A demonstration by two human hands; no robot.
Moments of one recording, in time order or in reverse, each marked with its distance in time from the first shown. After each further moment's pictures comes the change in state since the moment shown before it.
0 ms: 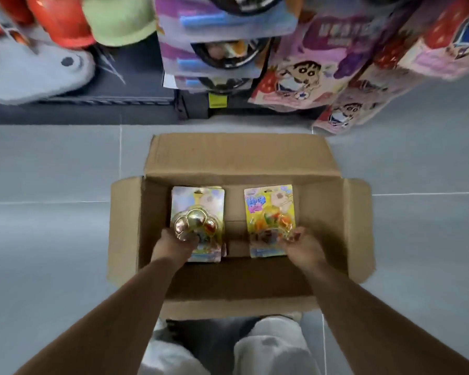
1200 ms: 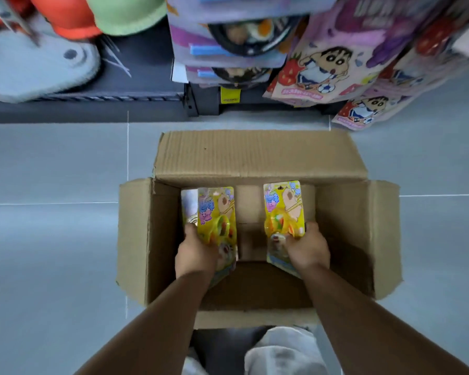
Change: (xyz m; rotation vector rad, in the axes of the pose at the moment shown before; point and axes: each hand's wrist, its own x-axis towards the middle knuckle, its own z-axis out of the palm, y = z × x) left_hand -0.006 0.009 0.028 0.044 0.161 0.114; right_hand 0.020 -0.016 0.035 -0.042 0.229 -0.037
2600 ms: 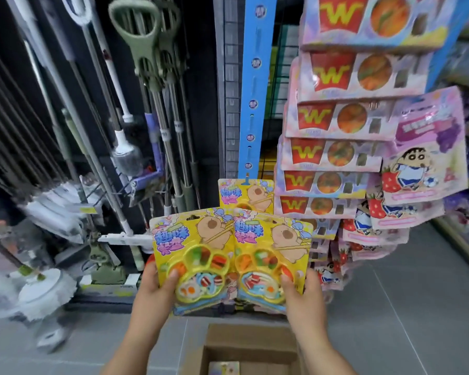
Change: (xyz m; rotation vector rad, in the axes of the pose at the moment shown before) left_hand -0.524 0.116 -0.459 -0.892 0.314 0.705; right_hand -0.474 -0.145 -0.482 0.801 0.225 -0.772
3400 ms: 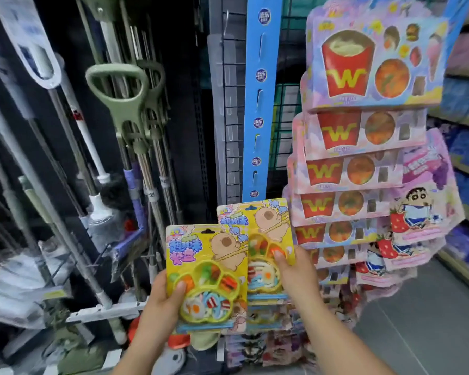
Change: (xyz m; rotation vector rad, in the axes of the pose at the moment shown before) left_hand 0.136 0.064 0.004 -0.008 -0.287 0.068; right_hand 0.120 -0.108 0.064 -0.111 0.085 -0.019
